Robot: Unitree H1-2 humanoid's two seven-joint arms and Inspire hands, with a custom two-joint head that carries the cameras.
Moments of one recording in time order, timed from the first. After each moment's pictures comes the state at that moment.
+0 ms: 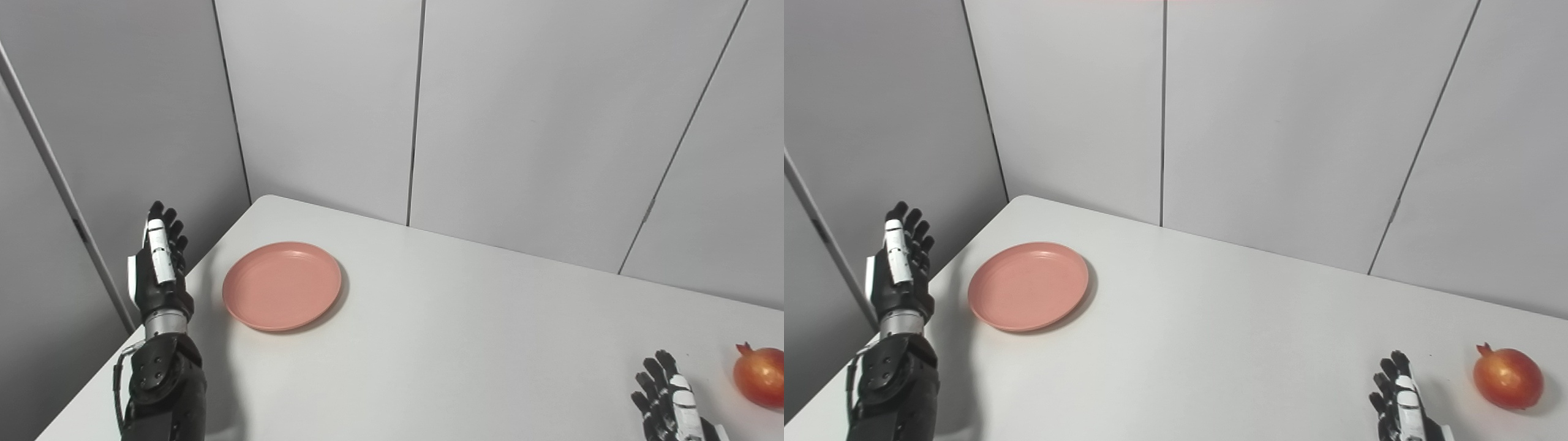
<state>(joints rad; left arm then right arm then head) -0.28 0.23 0.54 0.05 -0.31 0.06 0.22 -0.06 -0.03 0.00 -0.26 0.17 0.29 0.08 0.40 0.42</state>
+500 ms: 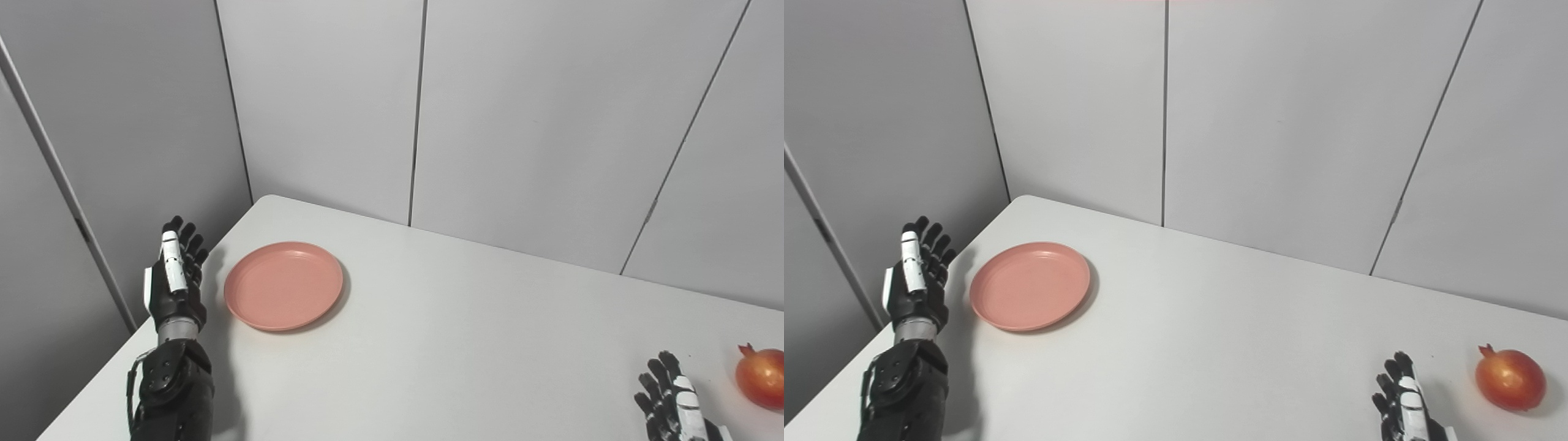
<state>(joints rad) -0.28 0.23 0.52 0.14 -0.37 0.06 0.21 -0.06 -0.04 0.00 -0.26 0.18 0.29 0.08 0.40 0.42</state>
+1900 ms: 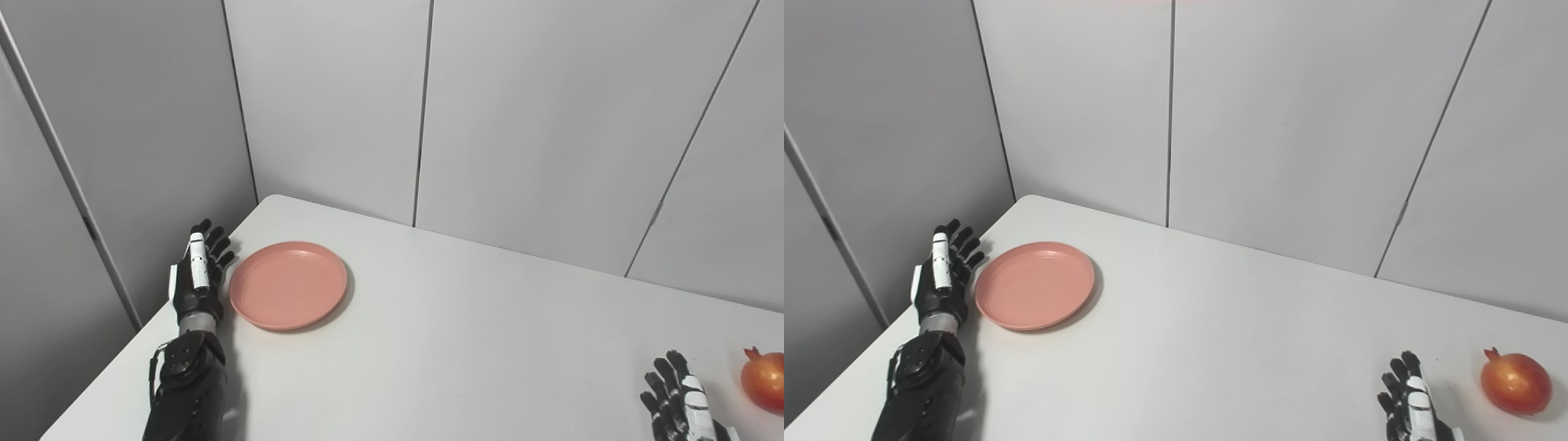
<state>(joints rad) -0.36 0.29 0.46 0.42 -0.37 -0.04 0.15 -0.06 -0.04 0.00 -0.27 0.19 0.30 0.07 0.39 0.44</state>
